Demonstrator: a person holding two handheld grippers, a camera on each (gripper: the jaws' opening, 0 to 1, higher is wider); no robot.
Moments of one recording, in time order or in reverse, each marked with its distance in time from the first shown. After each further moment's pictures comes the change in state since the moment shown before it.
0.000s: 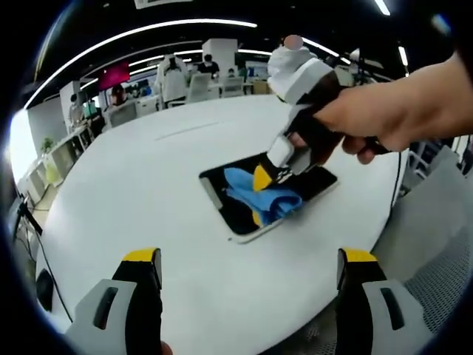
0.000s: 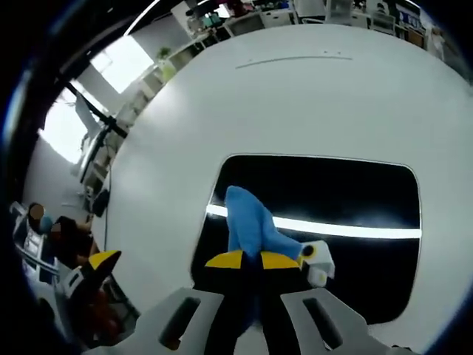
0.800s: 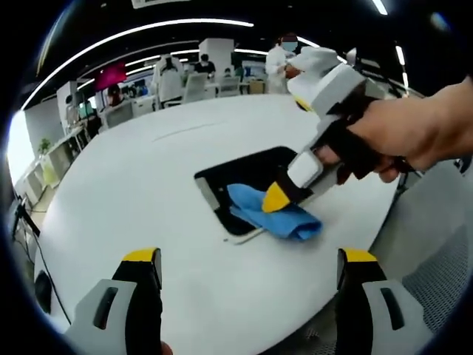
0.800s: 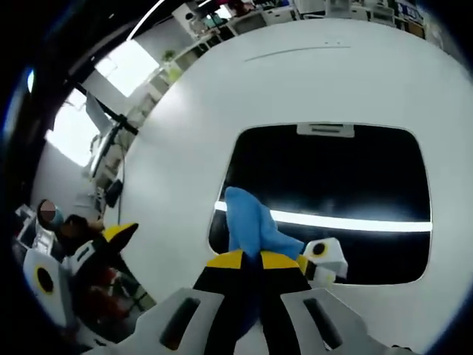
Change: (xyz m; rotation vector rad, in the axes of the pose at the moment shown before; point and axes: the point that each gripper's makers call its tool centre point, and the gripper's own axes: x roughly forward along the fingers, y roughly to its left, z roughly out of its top) left arm 0.002 -0.002 0.001 0.008 -0.009 -0.015; right arm -0.013 0.019 -0.037 0.021 0.005 0.066
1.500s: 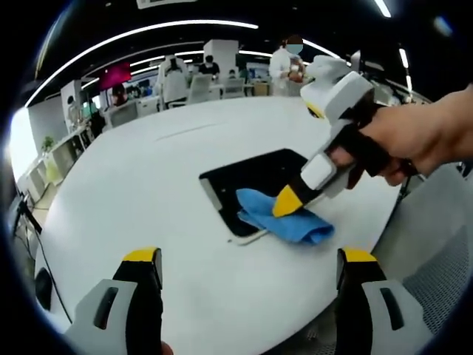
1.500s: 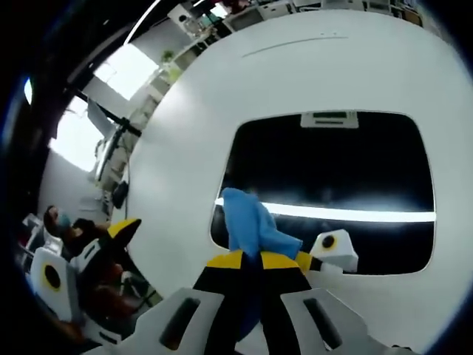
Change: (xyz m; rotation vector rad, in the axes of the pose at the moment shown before) left arm 0.000 0.002 0.001 -0.011 -0.003 0.011; right arm -0.005 -0.006 -0.003 0.053 0.033 0.040
